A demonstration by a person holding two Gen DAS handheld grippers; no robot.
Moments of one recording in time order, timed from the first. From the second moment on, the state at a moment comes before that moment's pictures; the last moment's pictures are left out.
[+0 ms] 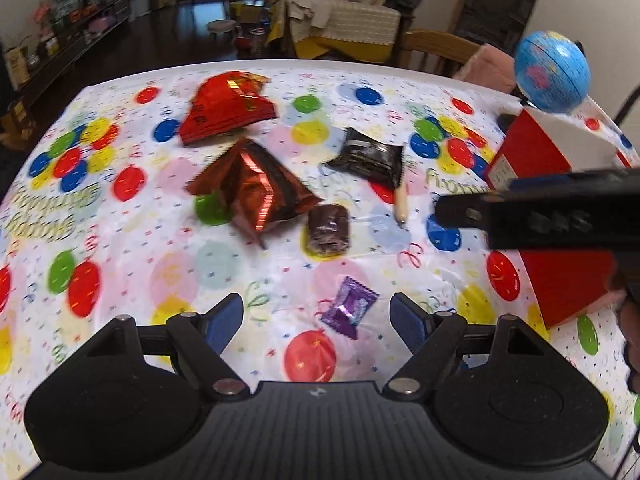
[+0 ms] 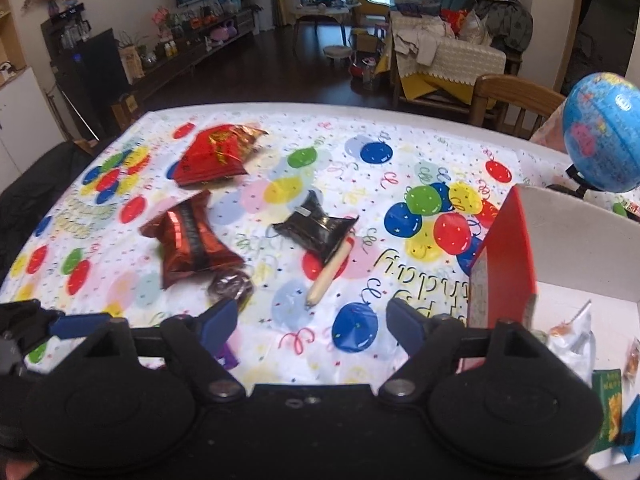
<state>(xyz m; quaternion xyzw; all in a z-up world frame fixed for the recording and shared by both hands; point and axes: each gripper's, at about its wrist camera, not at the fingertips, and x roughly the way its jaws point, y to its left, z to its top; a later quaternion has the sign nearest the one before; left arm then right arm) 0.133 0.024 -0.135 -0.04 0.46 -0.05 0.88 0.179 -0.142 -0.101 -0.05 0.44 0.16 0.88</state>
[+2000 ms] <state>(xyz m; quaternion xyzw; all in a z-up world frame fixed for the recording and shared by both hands) 0.122 -0.003 -0.157 0.00 0.49 -0.08 0.87 0.160 -0.158 -0.146 -0.03 0.51 0.14 0.85</state>
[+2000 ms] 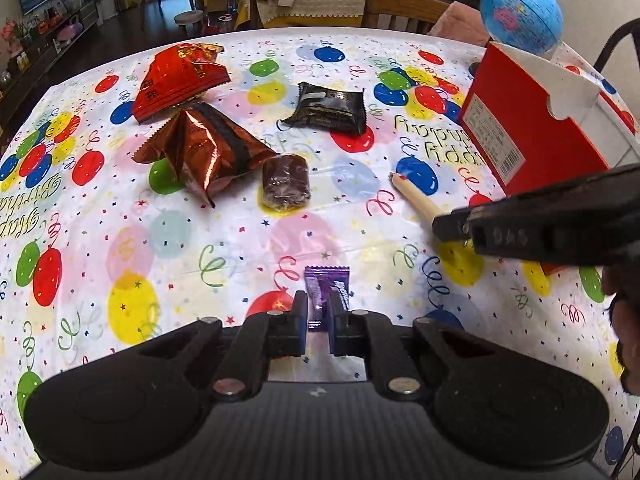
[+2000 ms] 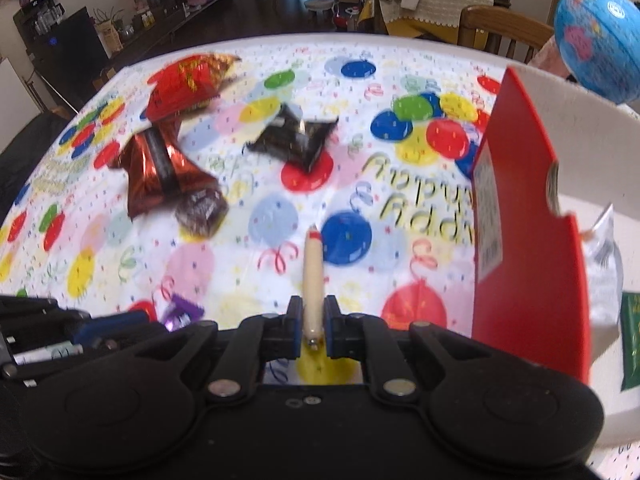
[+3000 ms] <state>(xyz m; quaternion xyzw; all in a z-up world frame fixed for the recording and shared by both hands) 0.133 -0.008 -0.162 0.00 0.50 -0.06 0.87 0.157 -0.157 -0.149 -0.05 0.50 0.13 0.86</state>
